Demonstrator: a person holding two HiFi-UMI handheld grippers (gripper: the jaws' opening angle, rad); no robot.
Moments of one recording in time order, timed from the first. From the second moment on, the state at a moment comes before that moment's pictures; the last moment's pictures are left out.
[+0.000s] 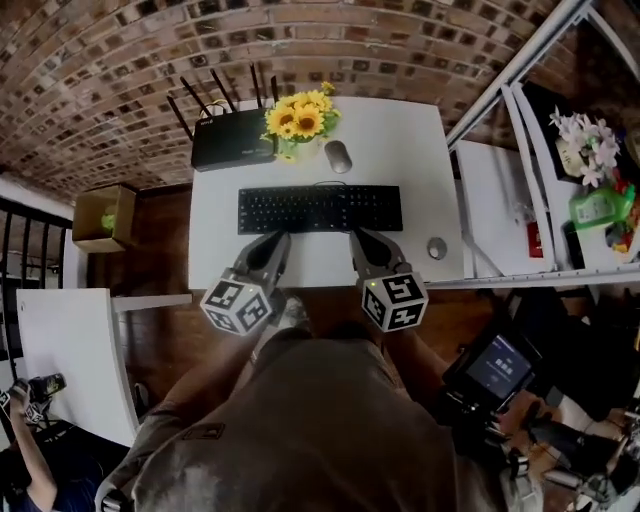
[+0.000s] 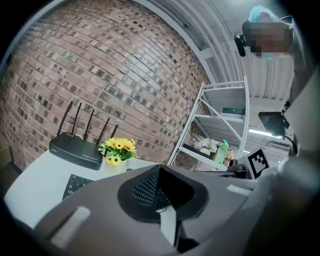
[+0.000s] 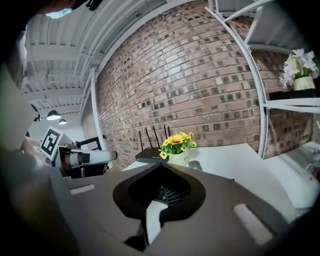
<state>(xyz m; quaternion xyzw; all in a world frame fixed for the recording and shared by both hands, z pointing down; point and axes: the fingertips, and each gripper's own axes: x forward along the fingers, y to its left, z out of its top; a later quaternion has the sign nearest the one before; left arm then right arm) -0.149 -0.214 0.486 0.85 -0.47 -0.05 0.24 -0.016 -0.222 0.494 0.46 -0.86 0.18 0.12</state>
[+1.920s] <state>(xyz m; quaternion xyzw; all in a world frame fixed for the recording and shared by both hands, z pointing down) -0.188 -0.317 0.561 0.78 -0.54 0.00 0.32 -0.021 -0.456 0.682 0.42 -0.81 0.19 0.36</state>
